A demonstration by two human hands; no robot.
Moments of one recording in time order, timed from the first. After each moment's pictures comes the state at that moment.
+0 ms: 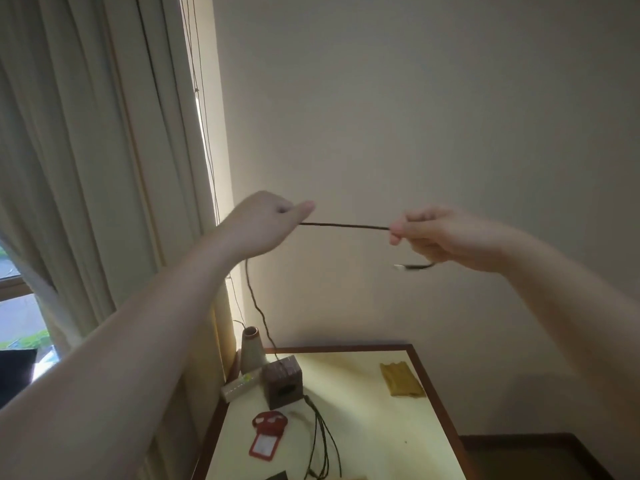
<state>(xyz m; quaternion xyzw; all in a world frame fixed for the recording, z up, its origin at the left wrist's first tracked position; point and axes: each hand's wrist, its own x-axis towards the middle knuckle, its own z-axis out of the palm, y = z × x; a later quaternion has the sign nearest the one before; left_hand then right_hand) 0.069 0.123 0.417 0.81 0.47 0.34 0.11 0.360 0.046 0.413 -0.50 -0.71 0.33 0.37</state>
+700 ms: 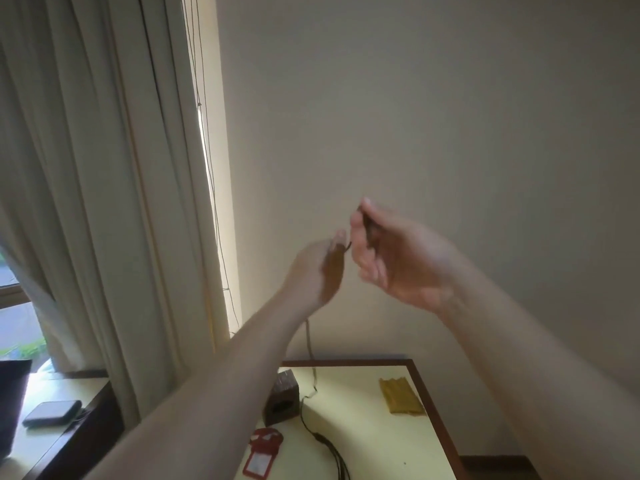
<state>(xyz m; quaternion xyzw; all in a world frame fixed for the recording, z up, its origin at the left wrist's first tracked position) 0.153 0.119 0.361 0.77 0.42 0.43 0.19 0.287 0.025 0.414 -0.25 -0.55 0.61 0.51</state>
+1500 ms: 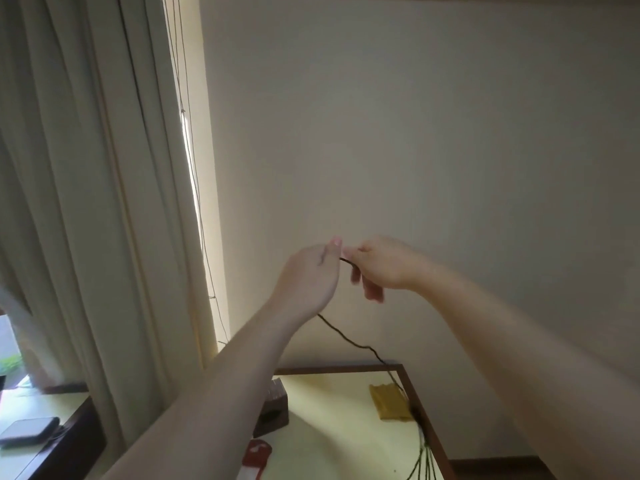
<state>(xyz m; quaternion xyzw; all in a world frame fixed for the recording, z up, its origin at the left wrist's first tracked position) 0.164 0.099 0.369 0.78 0.41 0.44 0.18 0.325 0.085 0.403 -0.62 -0.73 0.14 0.24</state>
